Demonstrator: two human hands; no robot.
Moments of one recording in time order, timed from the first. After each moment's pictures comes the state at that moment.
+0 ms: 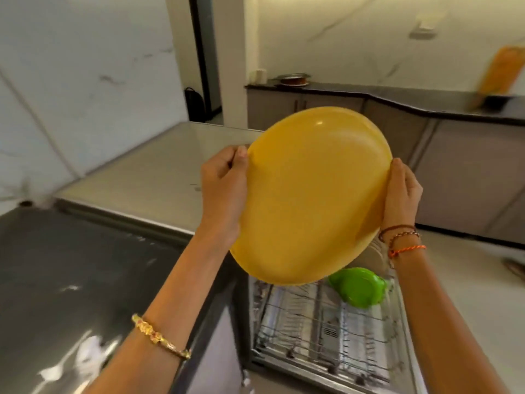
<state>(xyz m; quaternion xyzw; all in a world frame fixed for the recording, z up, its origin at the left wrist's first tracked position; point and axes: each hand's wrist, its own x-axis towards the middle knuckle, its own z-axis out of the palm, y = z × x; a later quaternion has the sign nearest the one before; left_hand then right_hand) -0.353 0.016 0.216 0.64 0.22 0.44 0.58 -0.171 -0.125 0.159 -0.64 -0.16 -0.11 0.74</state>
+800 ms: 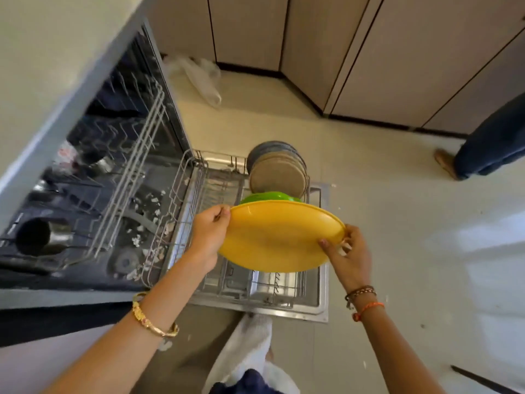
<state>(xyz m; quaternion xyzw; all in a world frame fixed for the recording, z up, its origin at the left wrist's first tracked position) -0.069 -0.120 -0.072 0.65 0.43 0.05 0.63 0.007 -0.343 -0.124 -0.89 -0.04 0.06 0.46</state>
